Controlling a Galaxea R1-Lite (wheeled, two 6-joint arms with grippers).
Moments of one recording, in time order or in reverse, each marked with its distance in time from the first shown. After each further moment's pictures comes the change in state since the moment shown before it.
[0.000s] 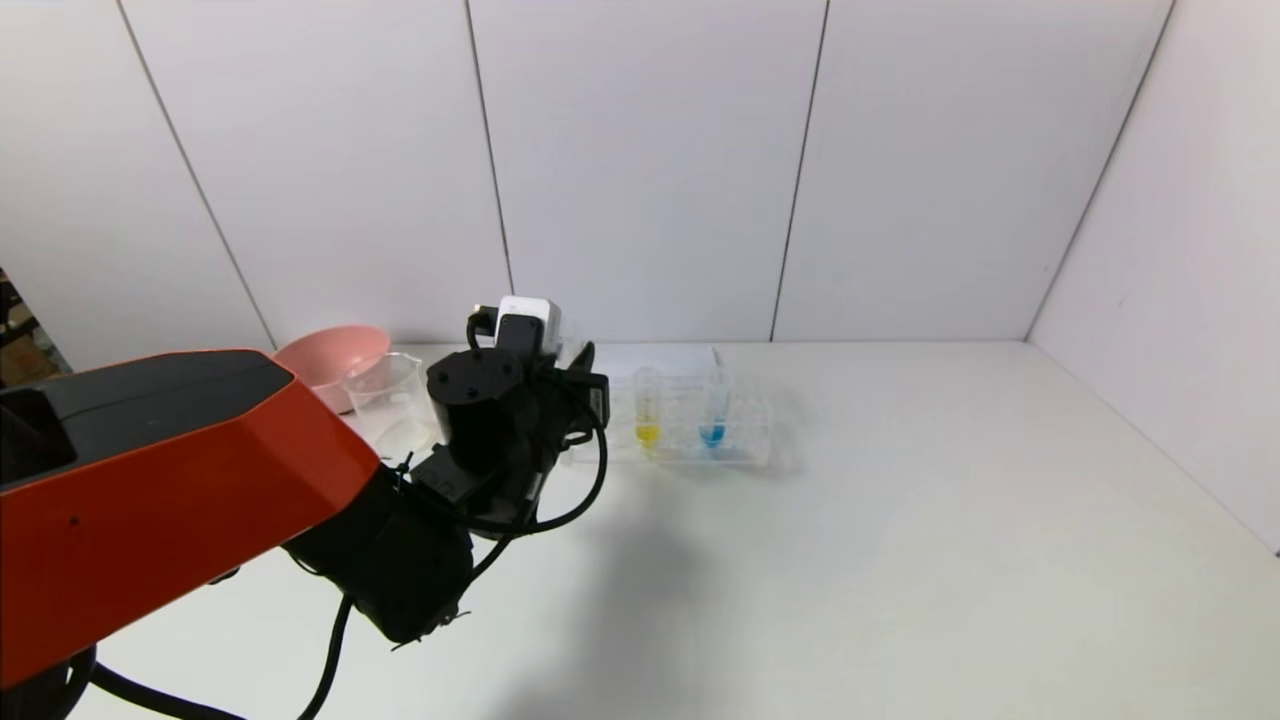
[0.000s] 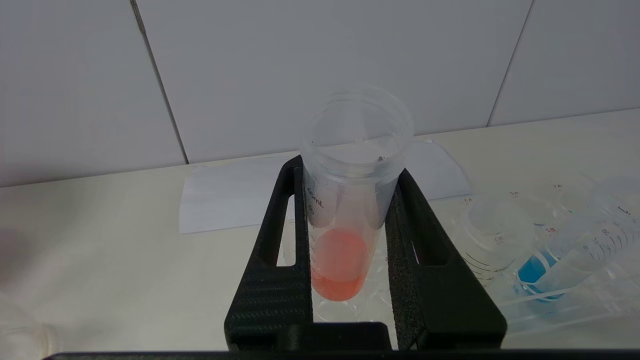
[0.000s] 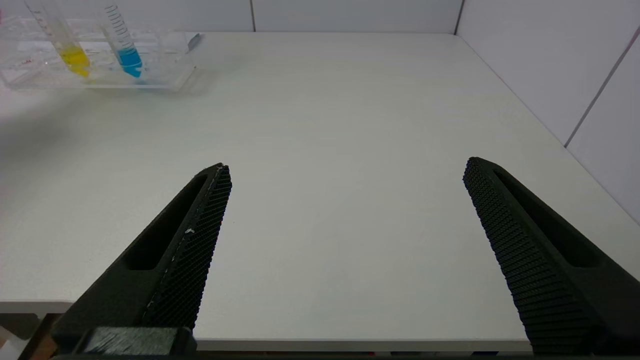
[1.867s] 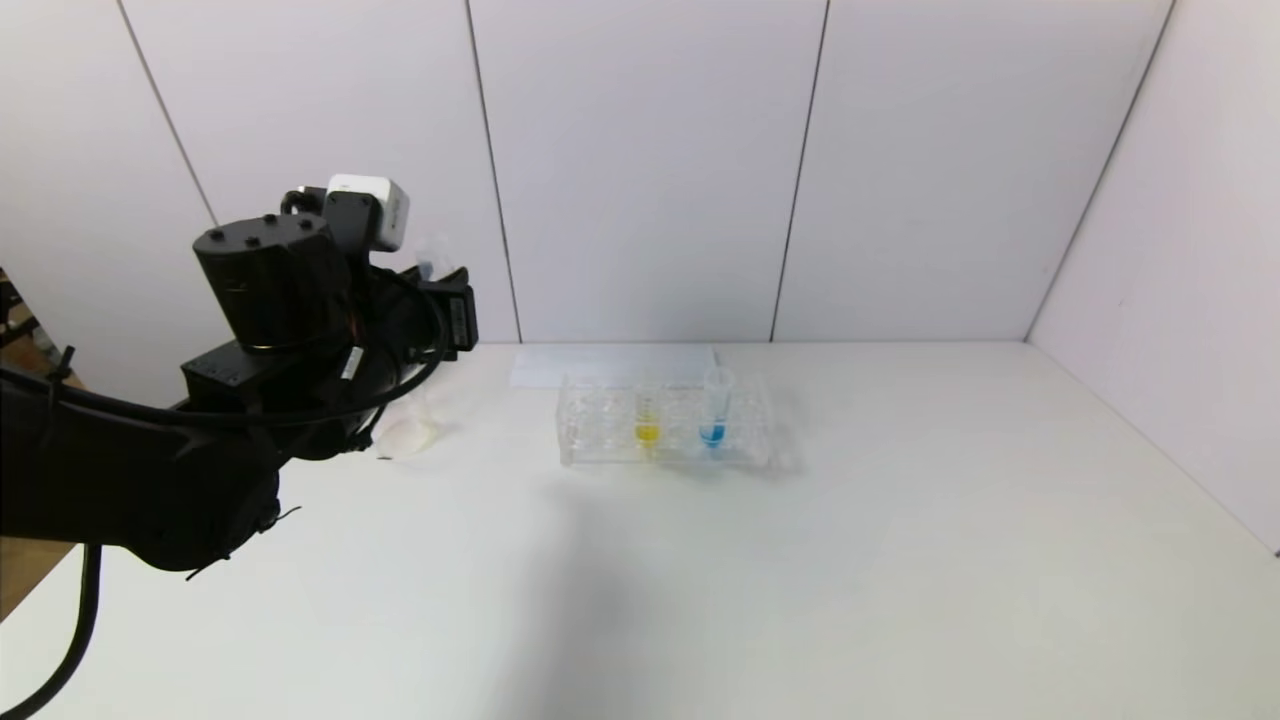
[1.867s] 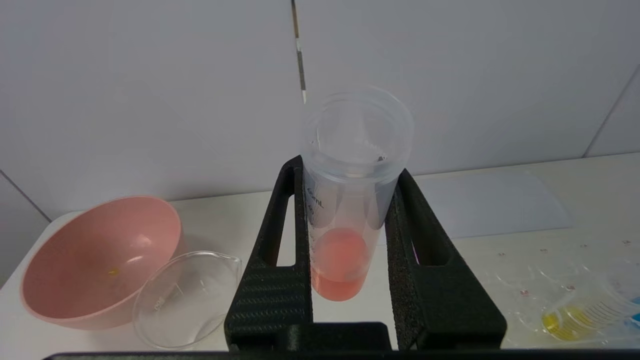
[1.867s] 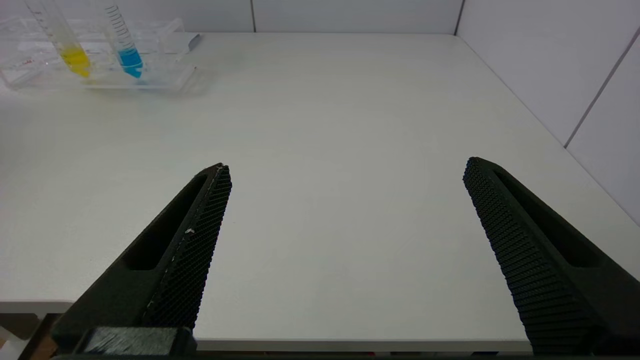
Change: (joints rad) left arm 0.218 -0.372 0.003 0.414 -0.078 0.044; right arm 0.000 0.000 0.000 0.000 0.000 0.000
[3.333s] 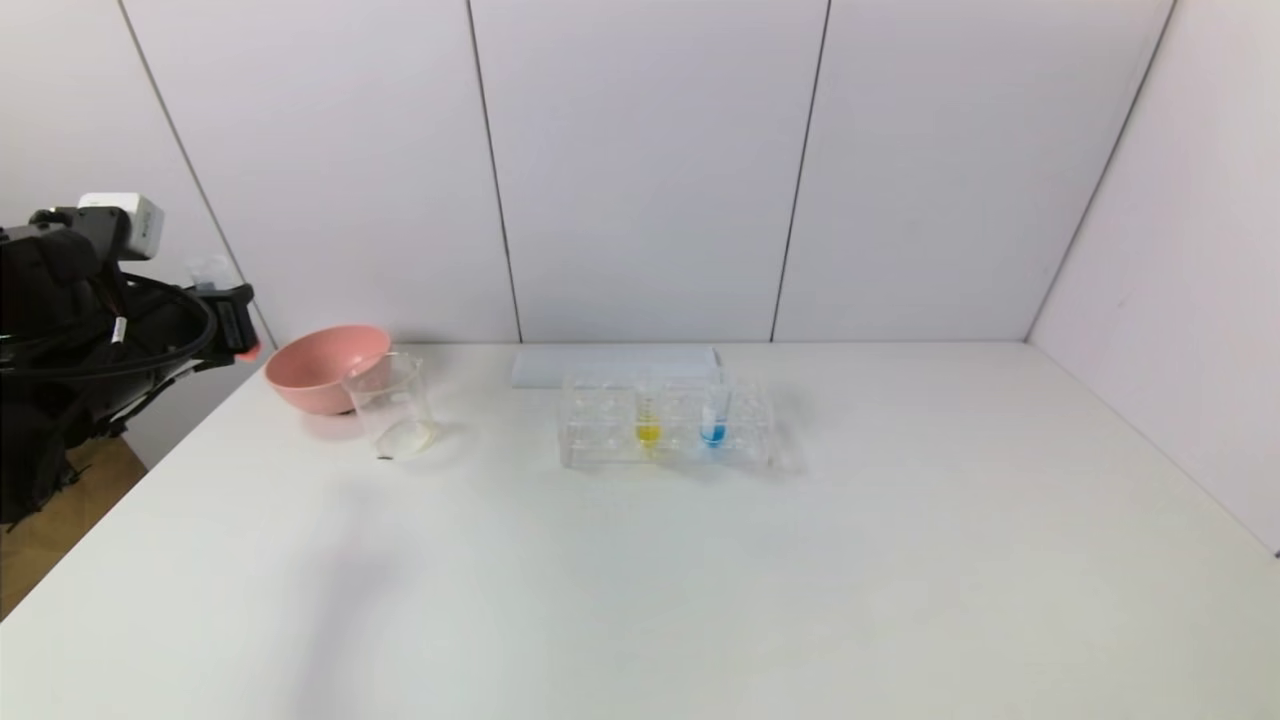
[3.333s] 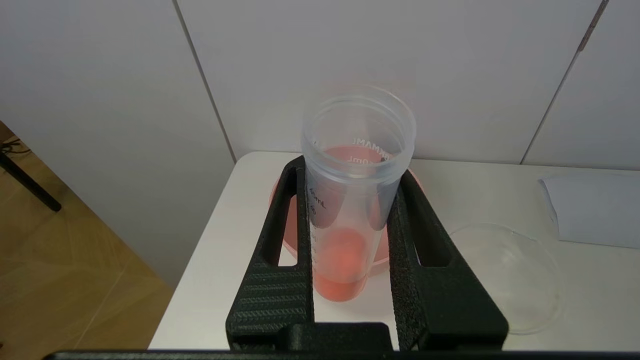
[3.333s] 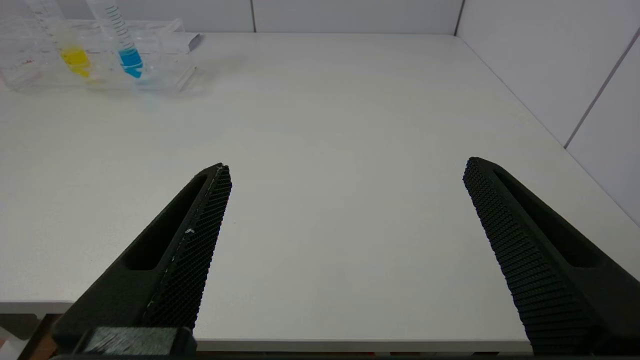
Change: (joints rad) left arm 0.565 -0.031 0.041 0.089 -0.341 -0.002; right arm 0.000 0.000 0.000 0.000 0.000 0.000
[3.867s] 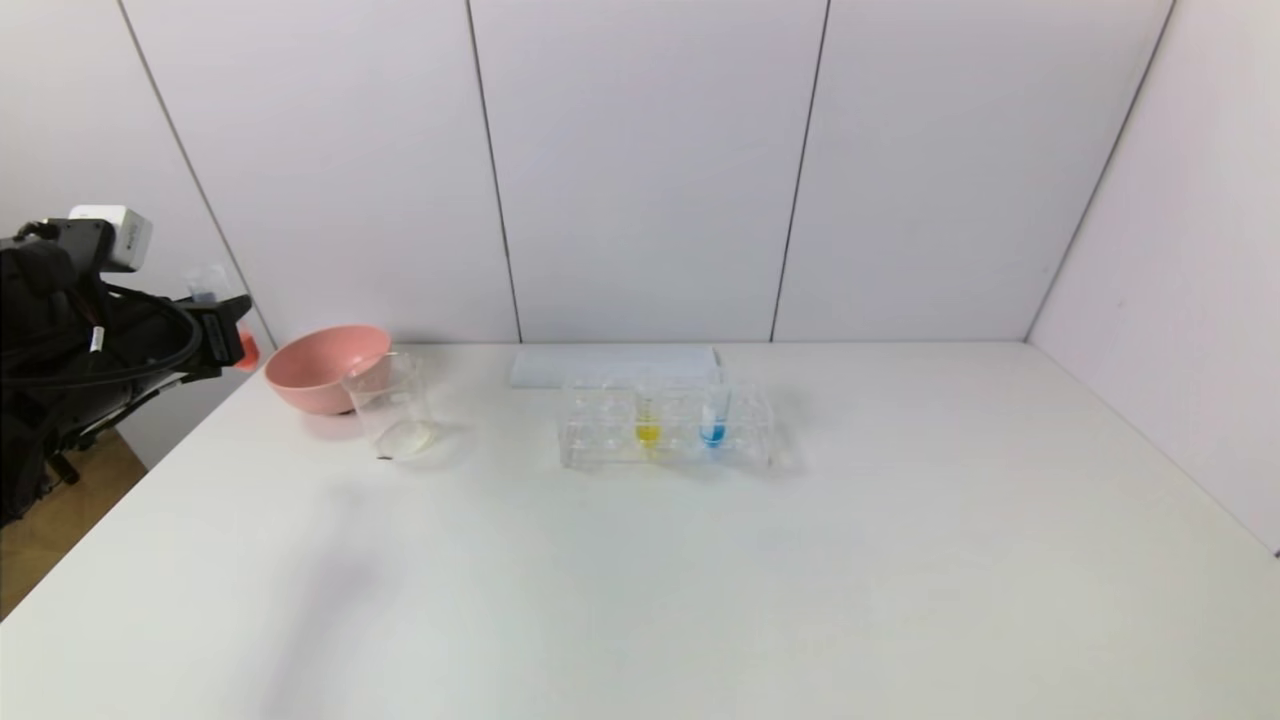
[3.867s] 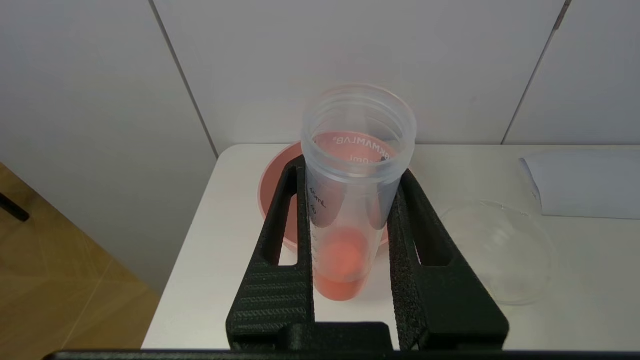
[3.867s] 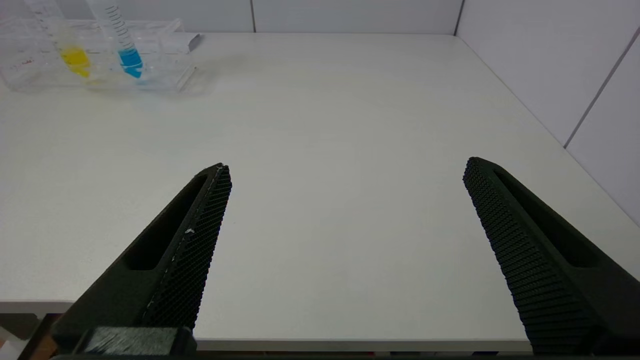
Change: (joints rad) left arm 0.057 0.007 0.017 -0.004 -0.128 0.000; right arm 0.000 0.000 0.000 0.000 0.000 0.000
